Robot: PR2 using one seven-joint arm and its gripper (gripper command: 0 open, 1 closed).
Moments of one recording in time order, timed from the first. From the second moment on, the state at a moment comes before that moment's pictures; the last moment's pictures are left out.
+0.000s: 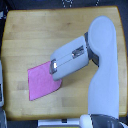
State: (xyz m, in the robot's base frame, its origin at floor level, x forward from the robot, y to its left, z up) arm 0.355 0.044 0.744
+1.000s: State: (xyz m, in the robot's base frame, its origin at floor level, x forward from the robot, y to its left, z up) arm 0.340 0.155 0.810
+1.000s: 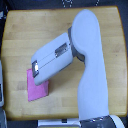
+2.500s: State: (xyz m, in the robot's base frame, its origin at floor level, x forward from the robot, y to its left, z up) arm 0.312 0.254 0.779
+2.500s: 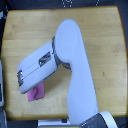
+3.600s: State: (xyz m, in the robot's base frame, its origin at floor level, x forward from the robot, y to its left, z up) arm 0.316 0.244 0.781
